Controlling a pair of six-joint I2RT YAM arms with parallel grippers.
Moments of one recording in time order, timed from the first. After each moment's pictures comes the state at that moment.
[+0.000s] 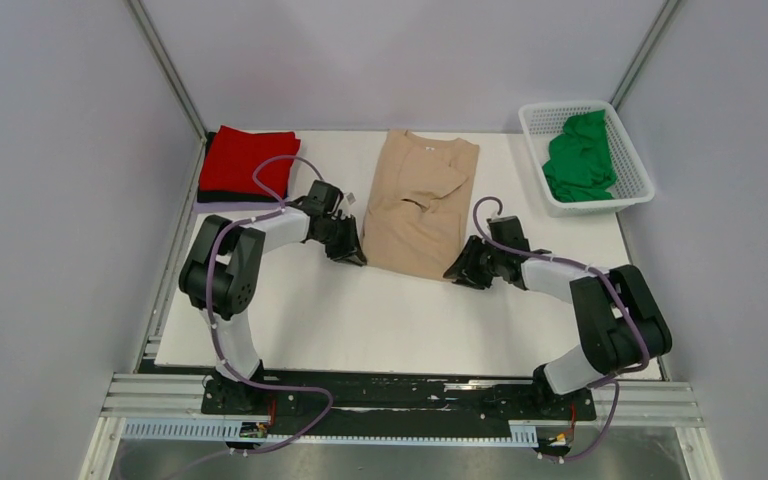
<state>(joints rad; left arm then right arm) -0.38 1.86 1.10 -0.35 0.43 -0.48 0.30 1.52 0.64 -0.04 -0.36 0.75</state>
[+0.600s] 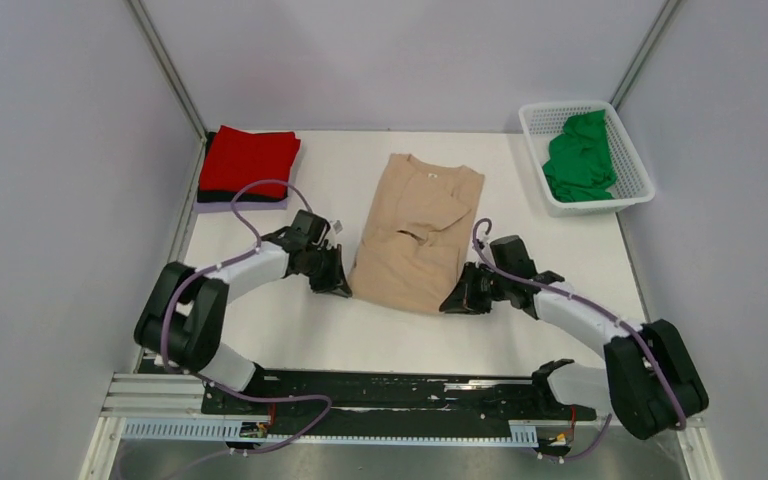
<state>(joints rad) -0.41 1.60 0.82 -0.34 0.40 -0.50 0.37 1.30 0.51 -0.15 -0.52 0.69</state>
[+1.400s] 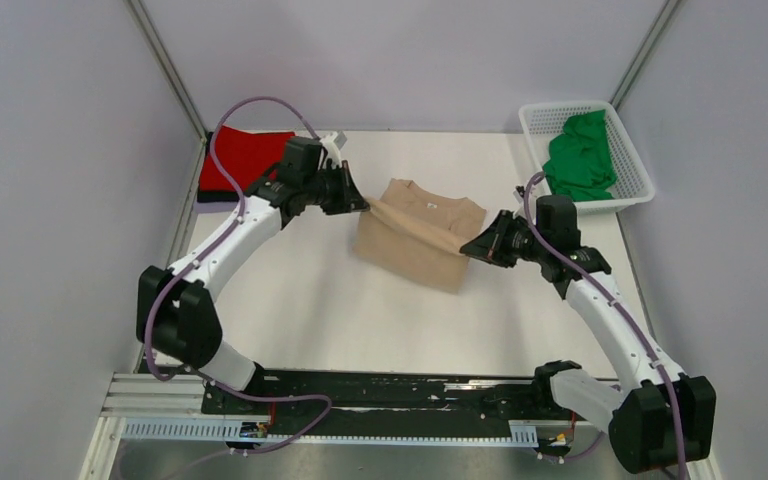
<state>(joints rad) -0.40 1.48 1.24 -0.44 0.37 -0.51 0.21 1.04 0.78 -0.39 -0.58 0.68</state>
